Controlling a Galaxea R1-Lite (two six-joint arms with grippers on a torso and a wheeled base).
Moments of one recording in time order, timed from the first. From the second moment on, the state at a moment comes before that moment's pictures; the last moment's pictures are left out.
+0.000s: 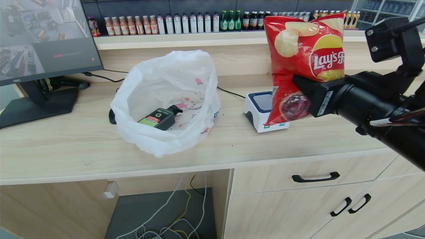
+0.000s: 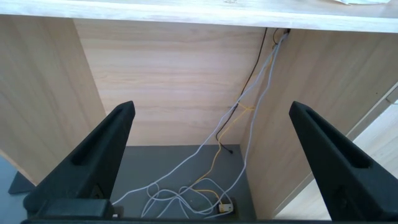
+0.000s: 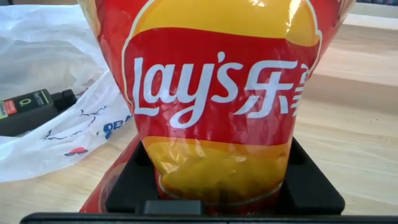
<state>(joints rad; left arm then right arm) 0.00 0.00 0.00 0.00 0.00 0.00 0.61 1.47 -0.85 -0.79 -0.31 -0.18</state>
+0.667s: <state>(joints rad) 0.00 0.00 0.00 0.00 0.00 0.00 0.61 1.63 -0.92 -0.79 -0.33 -0.18</state>
